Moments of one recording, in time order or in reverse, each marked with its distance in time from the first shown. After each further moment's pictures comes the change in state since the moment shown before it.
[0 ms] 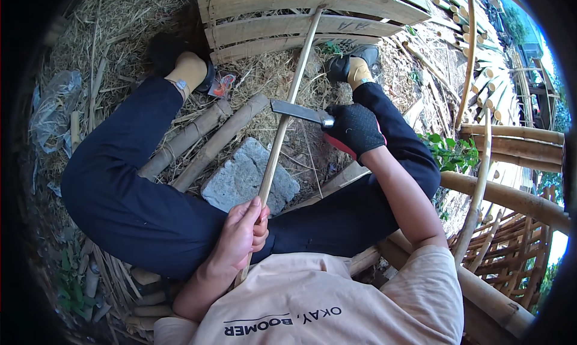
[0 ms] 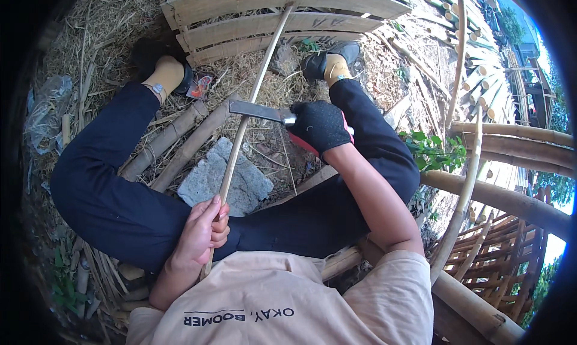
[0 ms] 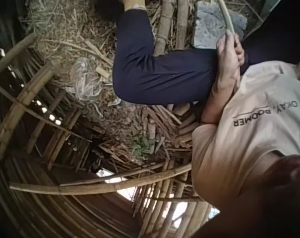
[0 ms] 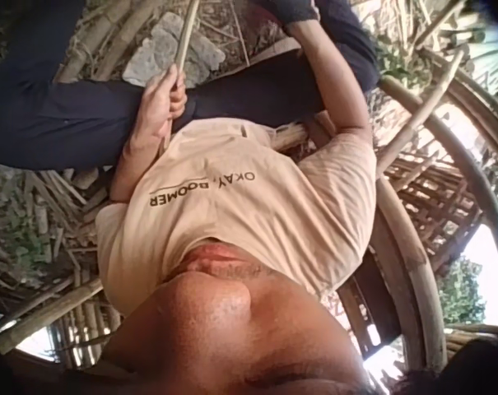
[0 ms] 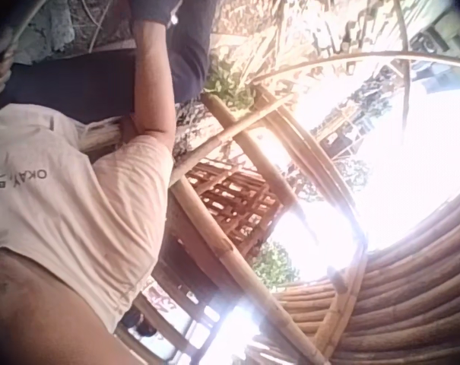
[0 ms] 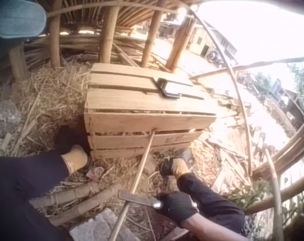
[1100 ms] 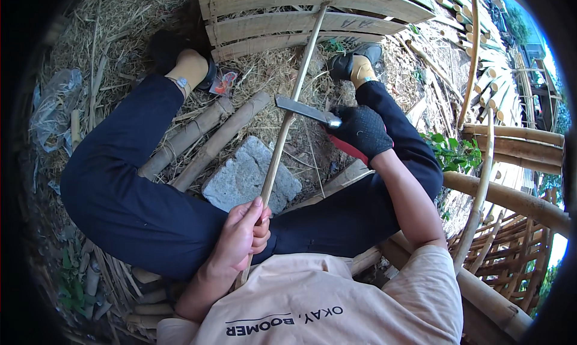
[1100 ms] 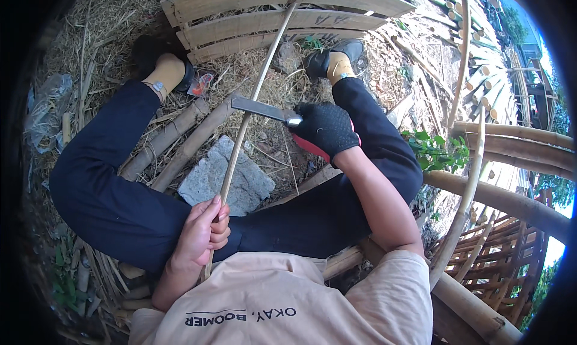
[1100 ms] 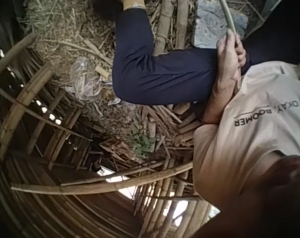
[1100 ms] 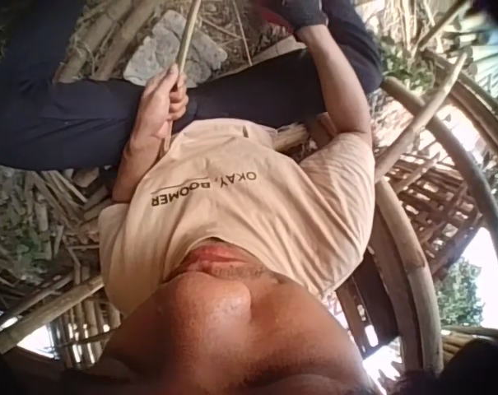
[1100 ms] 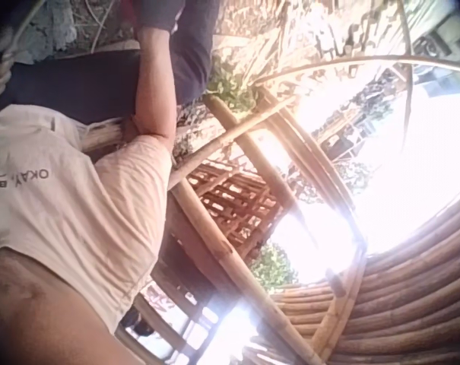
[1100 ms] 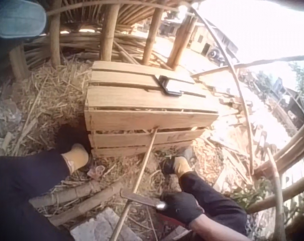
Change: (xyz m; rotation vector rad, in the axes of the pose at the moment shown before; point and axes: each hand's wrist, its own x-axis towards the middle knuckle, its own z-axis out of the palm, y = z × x) left_hand -0.003 0.004 0.000 -0.029 -0.030 -0.027; right_hand -0.009 0.000 -0.007 0.076 -0.047 0.026
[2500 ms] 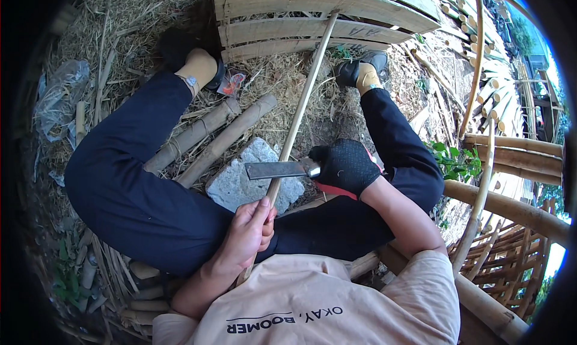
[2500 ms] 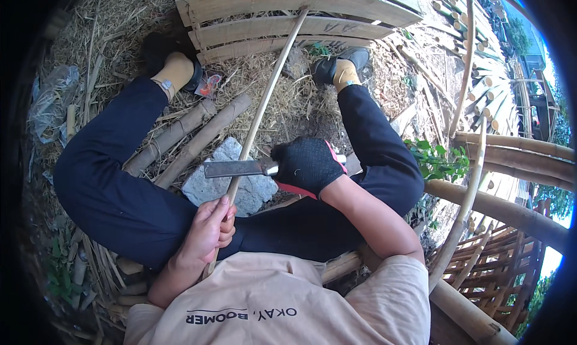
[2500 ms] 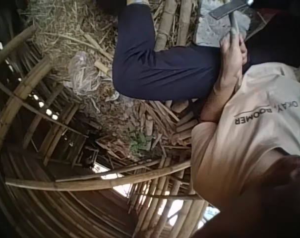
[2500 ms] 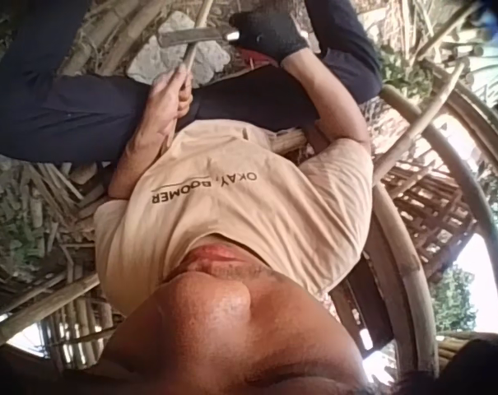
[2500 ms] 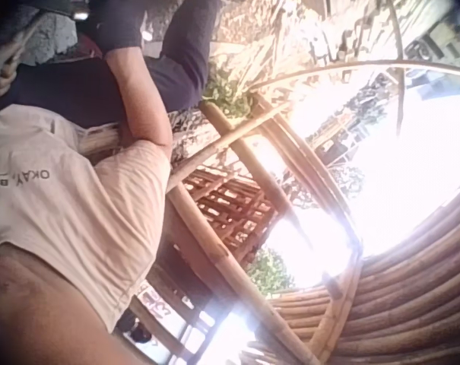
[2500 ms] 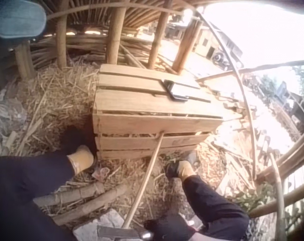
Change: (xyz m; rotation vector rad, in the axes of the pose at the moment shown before) left_hand 0.003 -0.009 0.002 0.074 0.080 0.040; right_hand -0.037 -0.053 0.003 0.003 -0.235 -0.239
